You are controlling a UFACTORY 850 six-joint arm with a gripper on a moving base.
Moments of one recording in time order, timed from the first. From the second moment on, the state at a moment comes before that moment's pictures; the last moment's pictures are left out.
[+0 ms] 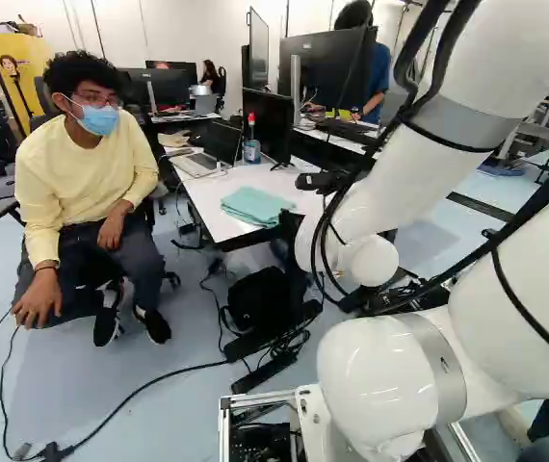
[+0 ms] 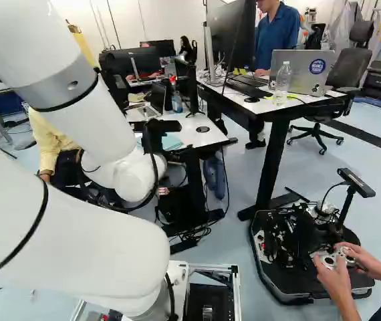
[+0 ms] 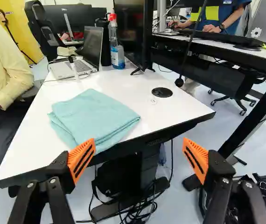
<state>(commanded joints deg) 0.0 16.0 -5.0 0.0 50.0 0.0</state>
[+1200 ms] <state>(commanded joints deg) 1.5 15.3 -13.7 0.0 45.7 0.0</state>
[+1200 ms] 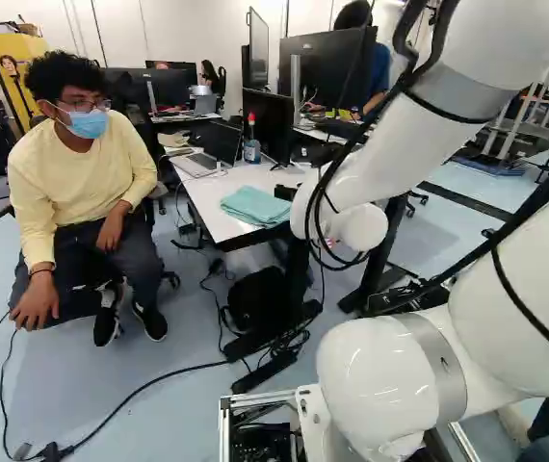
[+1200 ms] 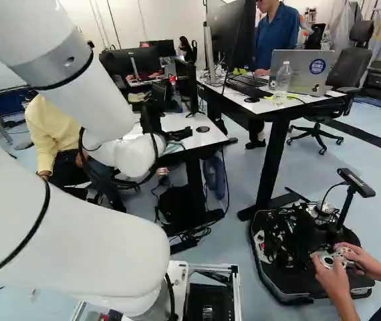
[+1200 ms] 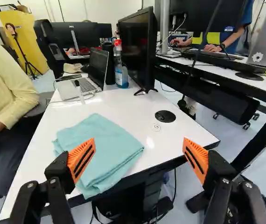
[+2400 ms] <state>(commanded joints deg) 10.6 3.9 -28.3 0.0 33.5 0.0</state>
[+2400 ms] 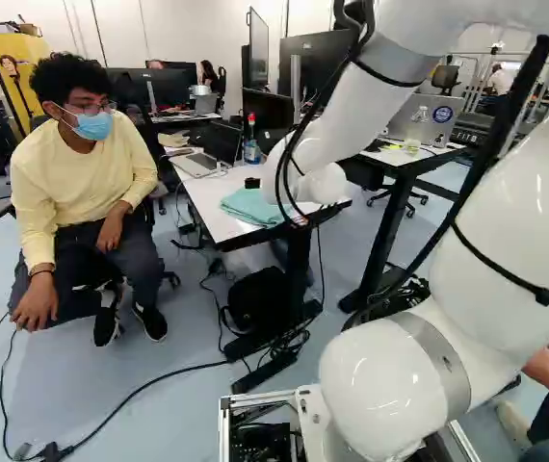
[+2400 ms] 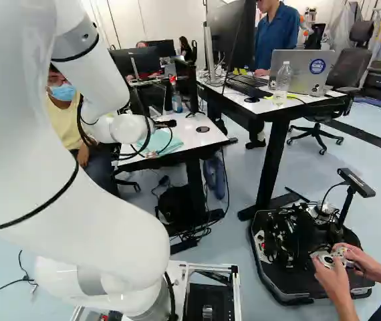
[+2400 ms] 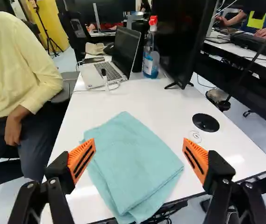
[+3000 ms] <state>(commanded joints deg) 13.6 -3.7 -36.0 0.0 28.2 0.0</state>
